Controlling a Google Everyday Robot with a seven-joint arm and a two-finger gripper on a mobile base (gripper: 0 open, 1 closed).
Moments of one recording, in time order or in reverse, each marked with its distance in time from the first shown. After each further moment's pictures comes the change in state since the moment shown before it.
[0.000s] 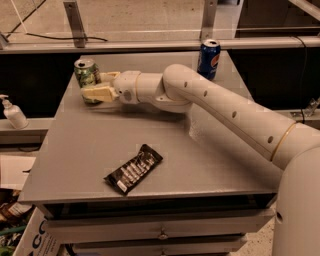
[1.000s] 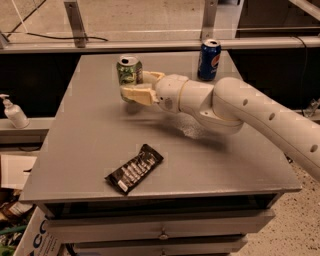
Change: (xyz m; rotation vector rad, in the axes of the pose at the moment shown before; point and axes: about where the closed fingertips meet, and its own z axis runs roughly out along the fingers) arm -0.018 0.007 -0.137 0.257 -0.038 -0.031
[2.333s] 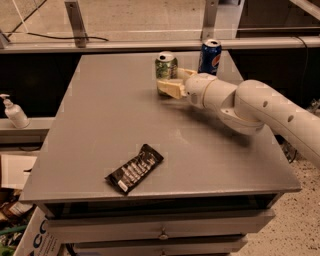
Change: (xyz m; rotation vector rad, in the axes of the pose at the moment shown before) arm 0.032 -0.103 -0.050 0.262 0.057 -0.007
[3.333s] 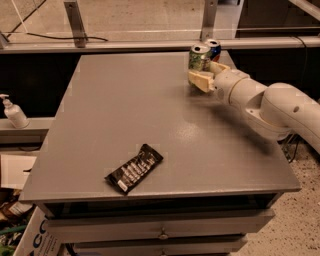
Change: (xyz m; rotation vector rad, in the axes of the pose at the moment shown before) arm -0.006 -0.081 -0.064 0.250 -0.016 -0.004
